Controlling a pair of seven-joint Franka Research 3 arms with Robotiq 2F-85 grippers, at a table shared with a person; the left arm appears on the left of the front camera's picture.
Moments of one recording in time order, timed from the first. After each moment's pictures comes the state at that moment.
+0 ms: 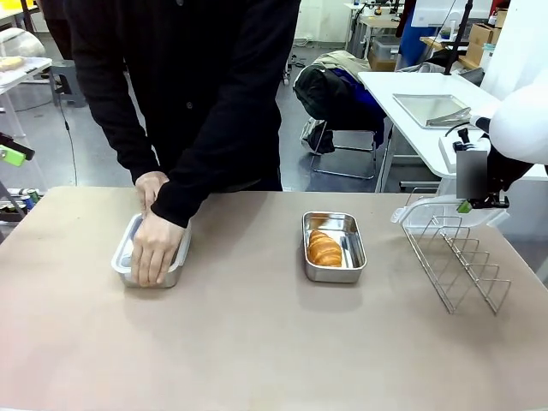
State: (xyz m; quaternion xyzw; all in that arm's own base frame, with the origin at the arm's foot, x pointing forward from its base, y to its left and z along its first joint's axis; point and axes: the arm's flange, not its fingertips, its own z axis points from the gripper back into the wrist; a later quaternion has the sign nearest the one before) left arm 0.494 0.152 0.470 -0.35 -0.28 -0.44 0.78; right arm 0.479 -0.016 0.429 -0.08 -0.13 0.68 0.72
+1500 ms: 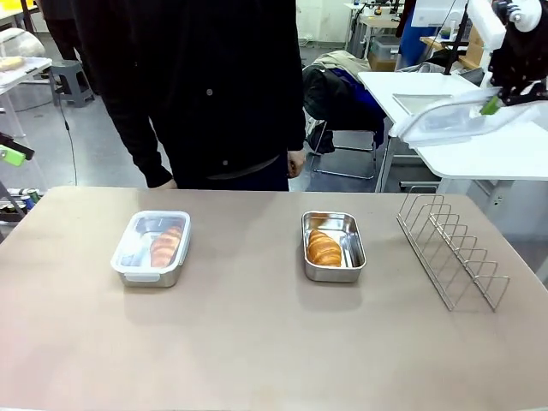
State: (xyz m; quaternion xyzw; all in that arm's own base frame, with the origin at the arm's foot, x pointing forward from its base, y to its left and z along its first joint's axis) left arm 0.494 0.152 0.470 -0.35 -0.28 -0.44 0.78; right arm 0.405 0.067 0.650 -0.17 -0.20 0.74 0.62
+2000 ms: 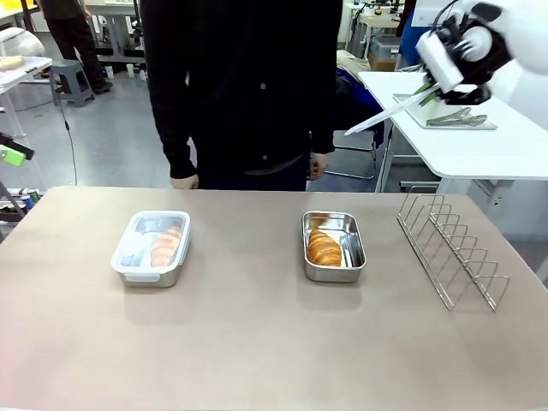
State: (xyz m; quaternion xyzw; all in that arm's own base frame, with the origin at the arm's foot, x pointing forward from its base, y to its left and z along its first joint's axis) left arm 0.494 0.152 0.470 -0.35 -0.28 -0.44 0.78; right arm 0.469 0.100 0.594 -0.24 -0.27 0.83 0.44
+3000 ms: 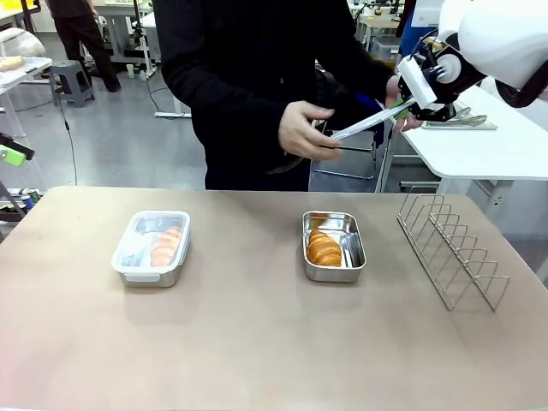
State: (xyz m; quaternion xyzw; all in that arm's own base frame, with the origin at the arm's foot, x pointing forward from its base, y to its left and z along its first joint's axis) left arm 0.494 0.152 0.470 -0.35 -0.28 -0.44 0.78; right arm 0.505 0.097 0.565 -0.20 -0.30 0.83 0.43
